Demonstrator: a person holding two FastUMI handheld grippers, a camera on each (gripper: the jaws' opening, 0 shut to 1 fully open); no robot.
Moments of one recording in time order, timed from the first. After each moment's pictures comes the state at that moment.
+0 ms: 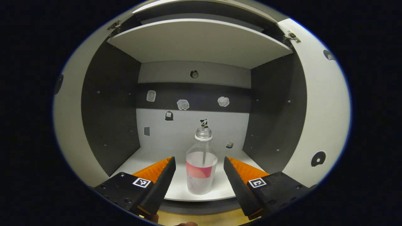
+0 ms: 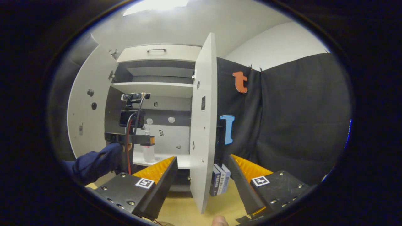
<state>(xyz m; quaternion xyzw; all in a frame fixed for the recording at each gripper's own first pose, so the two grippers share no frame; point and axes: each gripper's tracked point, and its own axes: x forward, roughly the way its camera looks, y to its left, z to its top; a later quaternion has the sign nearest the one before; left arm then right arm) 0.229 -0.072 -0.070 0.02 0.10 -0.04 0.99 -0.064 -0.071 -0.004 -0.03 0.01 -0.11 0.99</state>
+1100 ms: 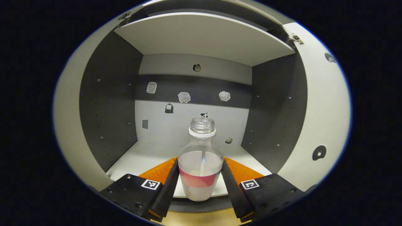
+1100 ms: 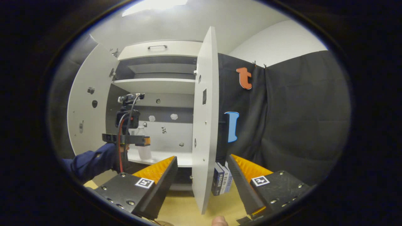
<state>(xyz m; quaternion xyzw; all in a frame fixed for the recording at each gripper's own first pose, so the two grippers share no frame) 0.202 -0.061 -0.076 -0.01 0.10 -0.08 0.99 -0.045 -0.071 -0.013 -0.02 0.02 -0.07 1.00</state>
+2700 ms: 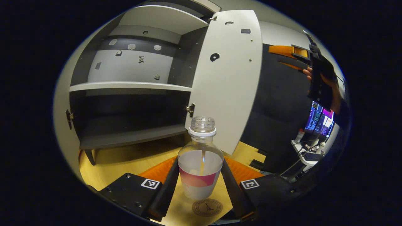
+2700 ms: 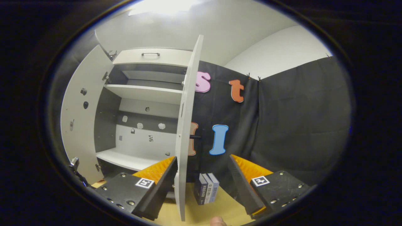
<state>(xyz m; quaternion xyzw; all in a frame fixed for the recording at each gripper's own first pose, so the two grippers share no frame) -0.082 -0.106 -0.298 -0.01 0.20 -0.42 0.89 -0.041 -0.134 0.013 -0.05 -0.04 -0.12 0.99</state>
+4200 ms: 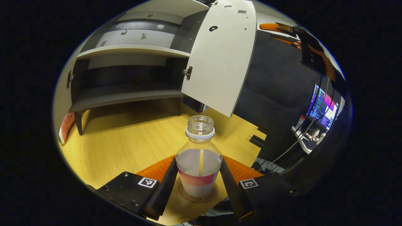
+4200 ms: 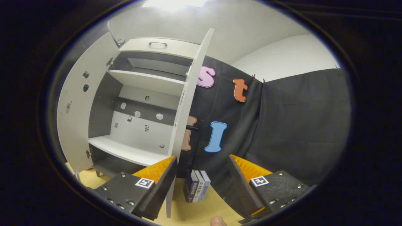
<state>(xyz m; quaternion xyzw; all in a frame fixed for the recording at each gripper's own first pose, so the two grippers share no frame) -0.131 -0.095 -0.396 0.00 0.28 -0.39 0.88 -0.030 -0.141 -0.005 -0.11 -0.02 -0.11 0.99</state>
